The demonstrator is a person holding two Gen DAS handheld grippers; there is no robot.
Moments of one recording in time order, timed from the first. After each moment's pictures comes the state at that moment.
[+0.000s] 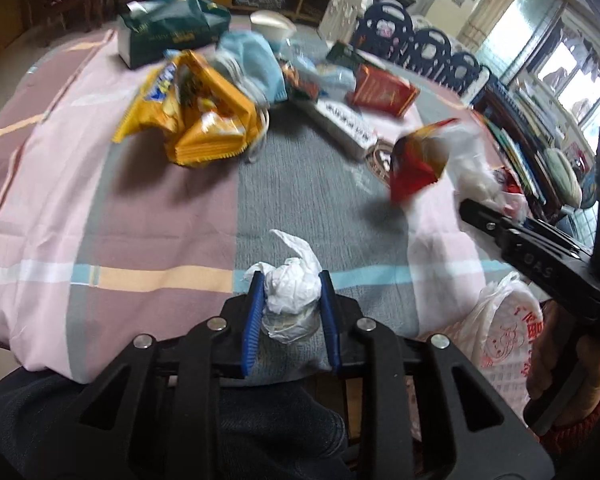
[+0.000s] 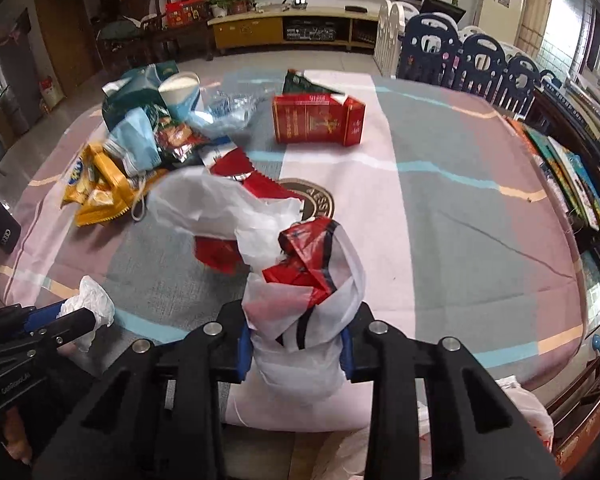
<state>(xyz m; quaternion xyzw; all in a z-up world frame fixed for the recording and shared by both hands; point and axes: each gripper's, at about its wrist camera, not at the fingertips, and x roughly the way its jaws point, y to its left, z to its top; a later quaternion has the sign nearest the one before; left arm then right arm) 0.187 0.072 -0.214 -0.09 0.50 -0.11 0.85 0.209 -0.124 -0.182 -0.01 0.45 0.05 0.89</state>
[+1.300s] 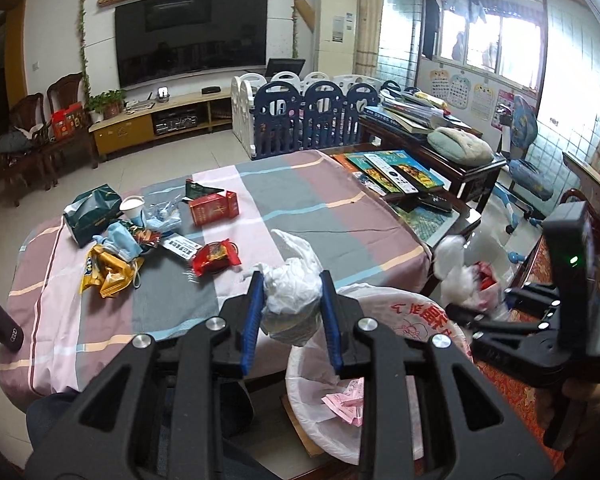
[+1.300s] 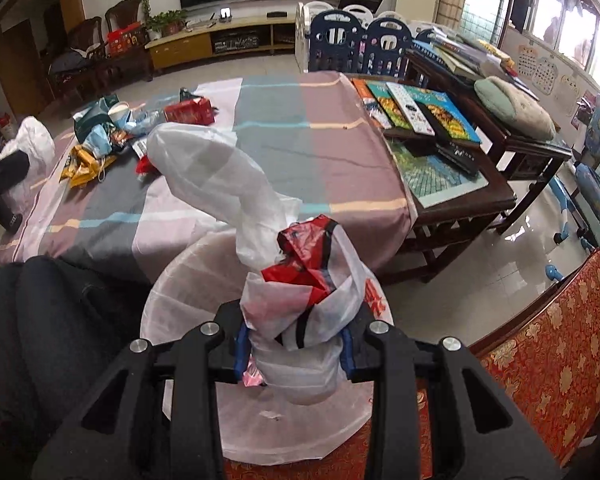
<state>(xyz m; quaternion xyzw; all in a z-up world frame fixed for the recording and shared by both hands) 0.024 -0.109 -0.044 0.06 0.32 -0.21 0.92 0.004 -0.280 -0.118 0.03 0.47 -0.06 0.88</state>
